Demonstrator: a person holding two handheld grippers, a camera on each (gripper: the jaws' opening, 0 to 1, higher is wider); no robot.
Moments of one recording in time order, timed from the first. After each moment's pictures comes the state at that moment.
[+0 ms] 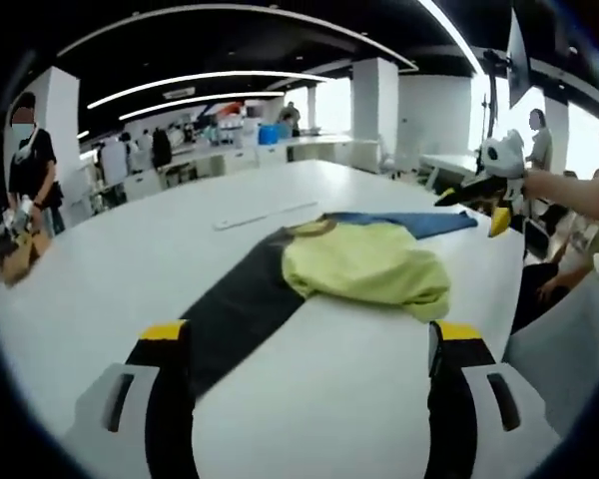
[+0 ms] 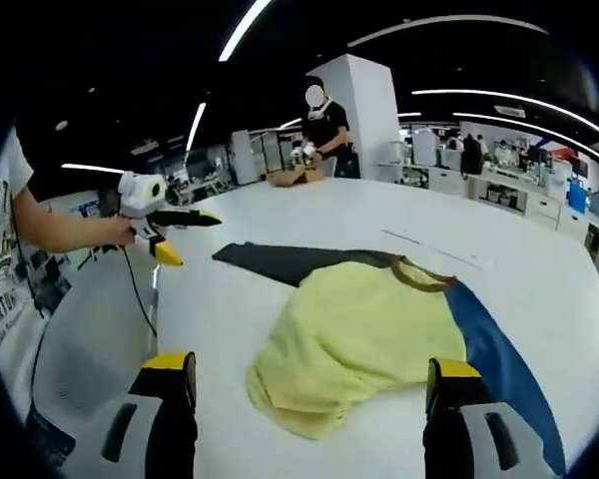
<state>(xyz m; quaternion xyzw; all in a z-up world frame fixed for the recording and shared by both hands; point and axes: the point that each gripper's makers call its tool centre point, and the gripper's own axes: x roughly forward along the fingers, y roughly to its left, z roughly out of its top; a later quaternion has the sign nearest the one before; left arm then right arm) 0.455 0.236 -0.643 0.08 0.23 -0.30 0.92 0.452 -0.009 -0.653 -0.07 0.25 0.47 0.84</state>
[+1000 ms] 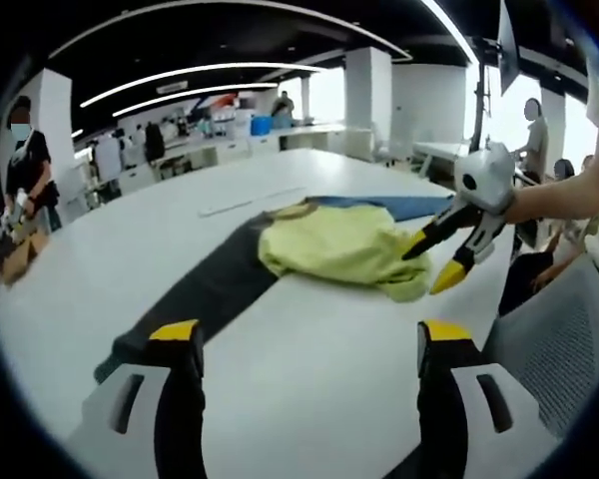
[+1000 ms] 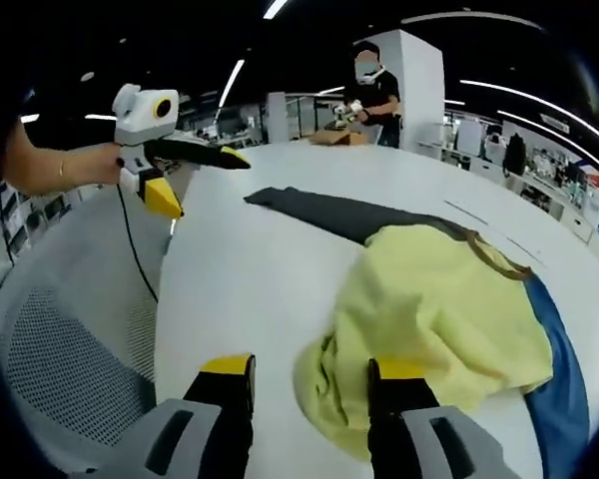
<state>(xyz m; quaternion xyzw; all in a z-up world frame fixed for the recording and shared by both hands) 0.421 0.223 -0.654 0.09 0.24 -0.30 0.92 0.425 0.054 -0.732 -0.14 0.30 0.50 0.80</state>
